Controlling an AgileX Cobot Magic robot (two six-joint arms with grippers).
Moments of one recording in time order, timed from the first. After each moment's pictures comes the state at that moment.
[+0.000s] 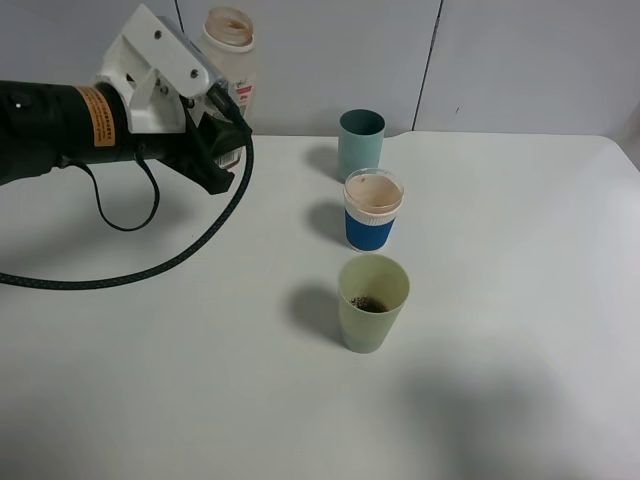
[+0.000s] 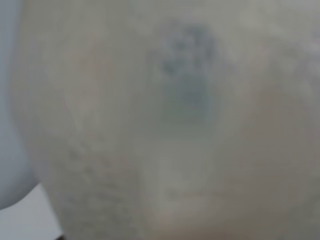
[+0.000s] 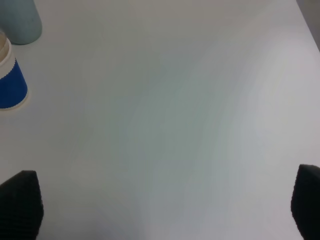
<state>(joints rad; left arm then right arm) -0.41 1.51 -0.67 0.65 -0.47 -0.23 -0.01 0.00 -0.50 0.00 1.07 -0.03</state>
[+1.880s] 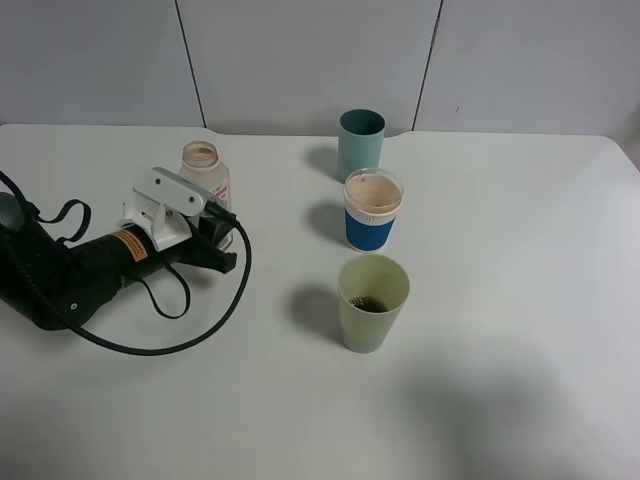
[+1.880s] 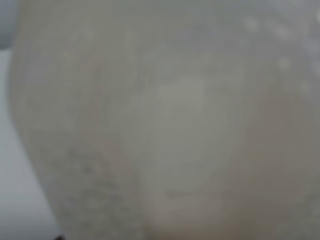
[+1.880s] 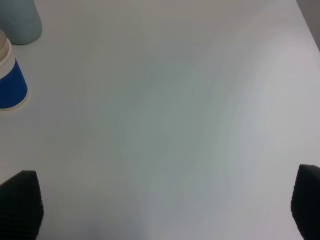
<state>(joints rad) -0.37 2.08 -0.47 0.12 -1.21 0.04 -0.01 0.00 -0.50 0.00 1.07 -0.03</state>
